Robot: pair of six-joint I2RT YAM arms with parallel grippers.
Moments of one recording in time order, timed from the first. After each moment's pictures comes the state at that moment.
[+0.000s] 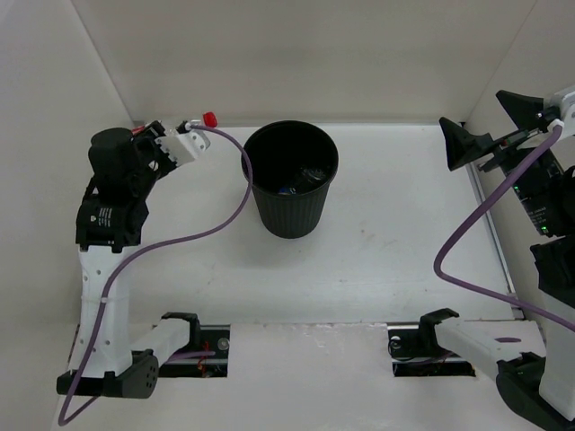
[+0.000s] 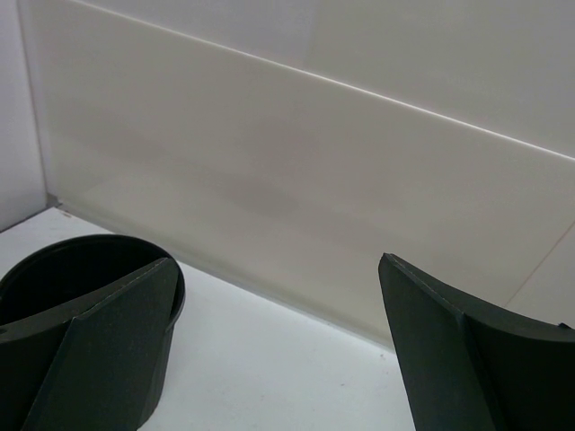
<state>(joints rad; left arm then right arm) -0.05 1.04 1.50 -0.79 0.00 1.07 0.29 0.96 1.82 -0.56 -0.10 -0.22</state>
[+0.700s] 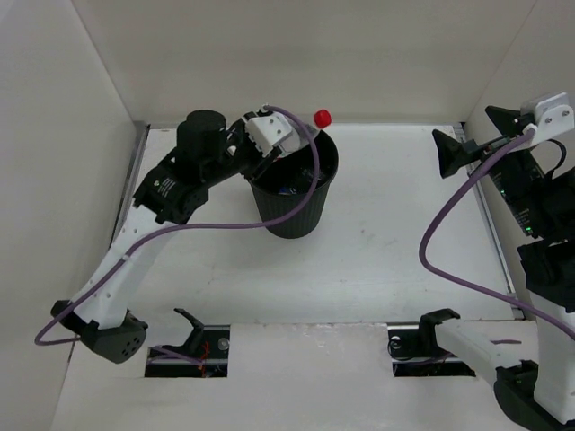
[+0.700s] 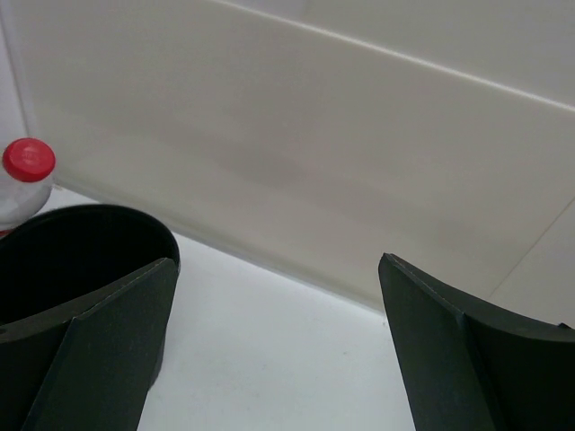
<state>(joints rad) -0.60 1.24 1.66 -0.69 0.13 0.48 0.25 0.92 1.71 -0.54 -0.11 -0.20</state>
